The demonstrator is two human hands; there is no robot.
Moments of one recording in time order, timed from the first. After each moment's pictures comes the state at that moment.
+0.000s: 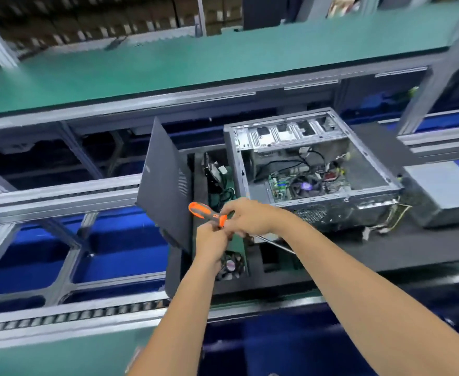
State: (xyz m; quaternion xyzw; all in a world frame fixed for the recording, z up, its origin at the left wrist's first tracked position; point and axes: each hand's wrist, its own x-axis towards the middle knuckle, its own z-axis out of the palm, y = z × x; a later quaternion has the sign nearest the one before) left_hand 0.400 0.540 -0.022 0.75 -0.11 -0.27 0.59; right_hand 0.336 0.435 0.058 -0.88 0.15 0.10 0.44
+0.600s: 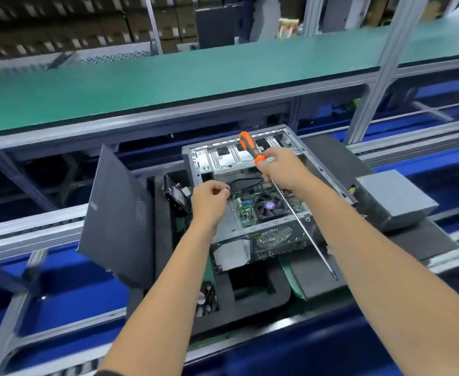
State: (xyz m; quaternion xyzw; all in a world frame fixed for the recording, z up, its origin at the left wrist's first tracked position) left_hand 0.422 0.405 0.041 0.75 -0.26 -0.21 0.57; right_hand 0.300 0.285 0.099 -0.79 0.36 -0.22 0.45
